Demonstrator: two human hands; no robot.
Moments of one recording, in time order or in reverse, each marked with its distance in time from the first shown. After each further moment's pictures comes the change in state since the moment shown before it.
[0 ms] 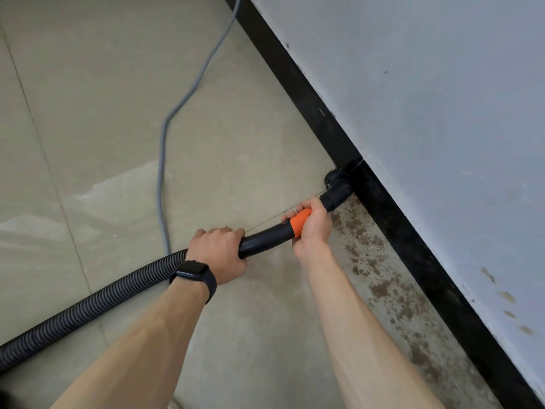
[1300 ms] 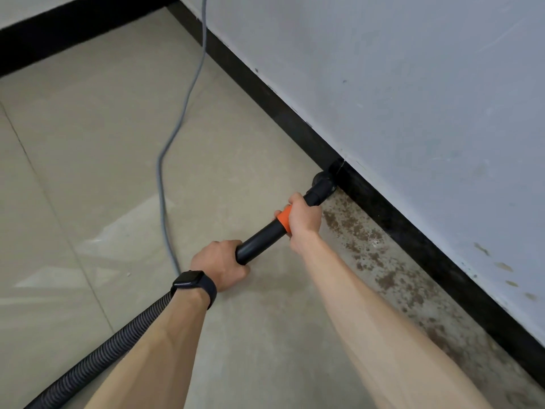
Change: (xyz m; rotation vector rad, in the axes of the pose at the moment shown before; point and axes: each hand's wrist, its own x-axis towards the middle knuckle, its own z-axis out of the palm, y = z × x) left_hand 0.014 -0.007 -0.025 -0.168 -0.157 -0.074; right_hand 0.007 -0.011 0.026 -0.156 0.117 -0.009
